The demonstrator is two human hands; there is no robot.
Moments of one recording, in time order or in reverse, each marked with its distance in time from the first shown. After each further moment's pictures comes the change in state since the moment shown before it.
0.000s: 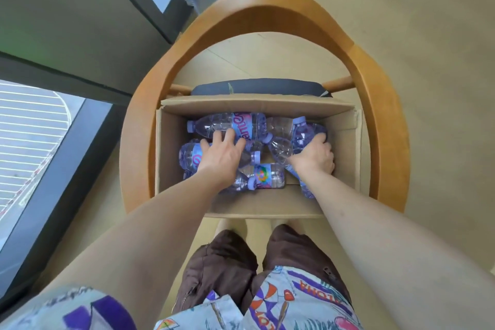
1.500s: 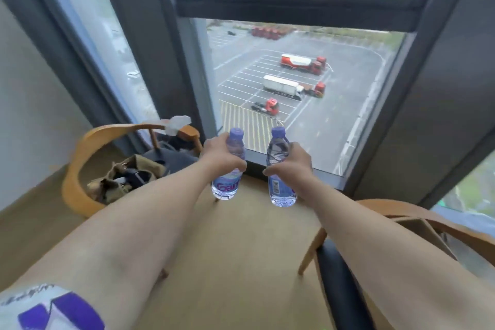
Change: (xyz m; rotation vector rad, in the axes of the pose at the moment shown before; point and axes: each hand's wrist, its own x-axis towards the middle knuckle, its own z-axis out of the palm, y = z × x) left_hand -0.631 0.049 0.092 -1.265 1.174 -1.498; right_hand -0.547 0.016 0.031 -0.147 -0.651 -1.692
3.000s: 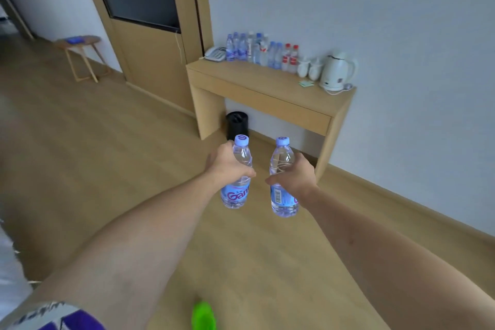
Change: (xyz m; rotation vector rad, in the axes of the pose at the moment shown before) left_hand -0.495 -0.657 -0.629 -0.183 1.285 -1.221; right_hand -0.565 -0.453 0.899 -0.247 -1.513 -0.818
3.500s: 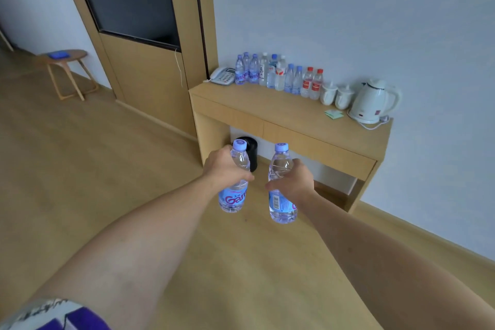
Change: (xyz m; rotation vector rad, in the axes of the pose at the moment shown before) left_hand 0.323 -0.049 -0.112 -0.005 -0.017 0.015; right_hand 0.259 -0.146 0.154 -0.039 0.021 0.010
